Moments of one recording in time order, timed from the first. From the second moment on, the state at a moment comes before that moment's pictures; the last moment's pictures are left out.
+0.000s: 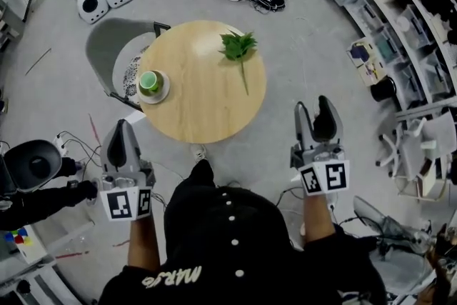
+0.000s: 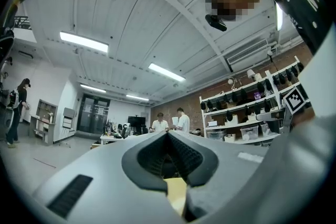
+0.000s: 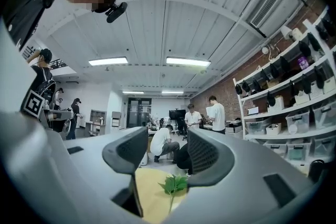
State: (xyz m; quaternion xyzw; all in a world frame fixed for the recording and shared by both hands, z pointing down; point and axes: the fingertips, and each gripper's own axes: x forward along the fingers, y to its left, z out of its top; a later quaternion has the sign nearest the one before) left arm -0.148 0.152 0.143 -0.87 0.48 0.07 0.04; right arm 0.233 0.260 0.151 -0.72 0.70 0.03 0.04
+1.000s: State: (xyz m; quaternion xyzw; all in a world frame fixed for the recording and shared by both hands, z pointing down) left arm -0.164 -0.032 0.183 -0.88 0.47 0.05 0.00; right arm 0.209 0.076 0.180 -0.71 0.70 -0.02 0.01
